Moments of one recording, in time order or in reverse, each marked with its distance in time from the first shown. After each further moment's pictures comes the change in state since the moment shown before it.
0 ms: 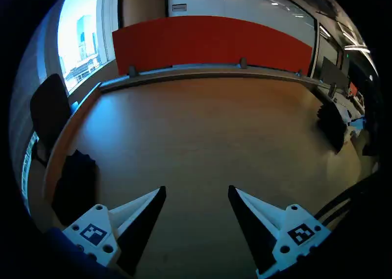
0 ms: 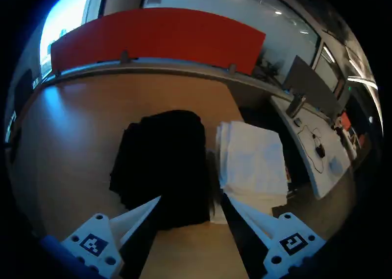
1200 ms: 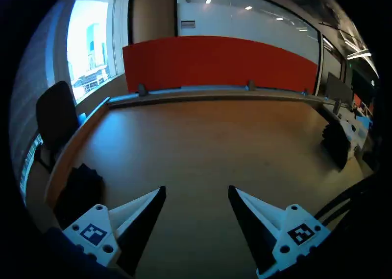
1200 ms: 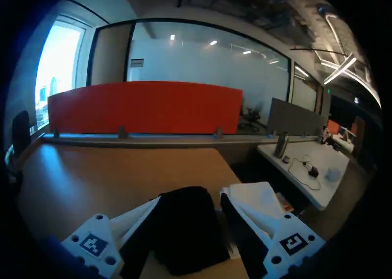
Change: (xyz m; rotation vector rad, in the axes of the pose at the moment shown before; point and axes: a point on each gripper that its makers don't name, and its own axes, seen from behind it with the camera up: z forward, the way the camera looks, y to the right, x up) left arm 0.050 -0.018 -0.001 0.058 0.161 -0.041; right arm 0.103 -0.034 -0.047 -0.066 0.443 0.149
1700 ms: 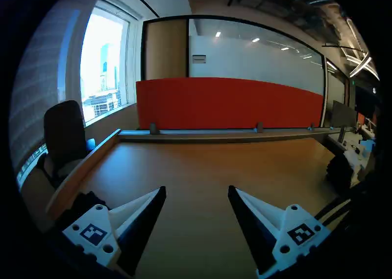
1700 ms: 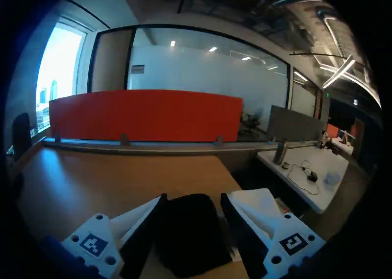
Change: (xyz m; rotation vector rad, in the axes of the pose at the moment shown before) left arm 0.080 -0.019 -0.009 0.047 0.244 -0.044; right arm 0.018 -0.009 -0.008 -0.003 0.050 0.005
